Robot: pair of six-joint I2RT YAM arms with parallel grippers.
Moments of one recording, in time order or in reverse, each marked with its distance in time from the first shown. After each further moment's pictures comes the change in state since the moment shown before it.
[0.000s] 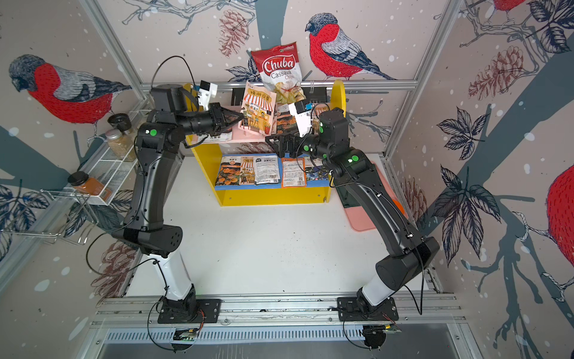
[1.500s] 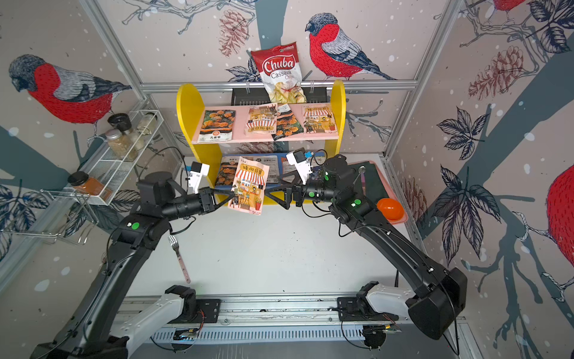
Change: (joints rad) left arm -0.032 -0.969 -1.453 0.303 -0.052 0.027; right arm 0.093 -0.364 -0.677 0.325 -0.249 0.113
